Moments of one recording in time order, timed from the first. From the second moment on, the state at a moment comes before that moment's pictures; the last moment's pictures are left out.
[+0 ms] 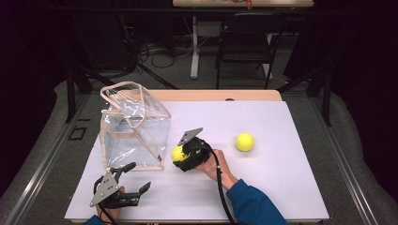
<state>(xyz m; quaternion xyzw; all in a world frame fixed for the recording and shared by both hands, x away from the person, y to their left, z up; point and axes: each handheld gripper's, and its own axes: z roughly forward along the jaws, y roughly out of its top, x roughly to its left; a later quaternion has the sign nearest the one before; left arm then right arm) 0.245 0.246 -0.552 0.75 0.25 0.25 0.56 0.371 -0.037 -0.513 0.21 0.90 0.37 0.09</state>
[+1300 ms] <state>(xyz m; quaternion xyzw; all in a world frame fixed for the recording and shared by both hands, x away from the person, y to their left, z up) 0.245 0.246 -0.552 0.75 0.25 0.26 0.56 0.377 -0.051 -0.478 0.21 0.88 0.40 0.13</state>
